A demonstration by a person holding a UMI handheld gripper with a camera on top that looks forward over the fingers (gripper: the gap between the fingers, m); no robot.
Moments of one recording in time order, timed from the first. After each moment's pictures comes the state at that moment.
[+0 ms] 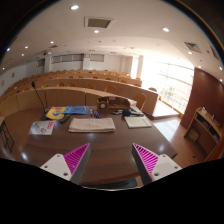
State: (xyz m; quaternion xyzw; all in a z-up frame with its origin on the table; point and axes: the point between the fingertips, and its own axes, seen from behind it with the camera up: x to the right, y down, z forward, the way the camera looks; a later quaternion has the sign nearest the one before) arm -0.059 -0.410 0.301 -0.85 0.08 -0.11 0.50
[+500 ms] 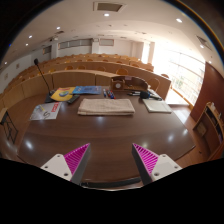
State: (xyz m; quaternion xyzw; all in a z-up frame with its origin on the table) arm -0.120 -0.339 0.173 -0.90 0.05 -0.07 0.43
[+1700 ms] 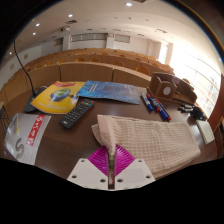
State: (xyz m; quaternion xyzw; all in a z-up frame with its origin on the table) arm -0.242 0.078 -0.001 -0.91 -0.02 -0.05 0.42
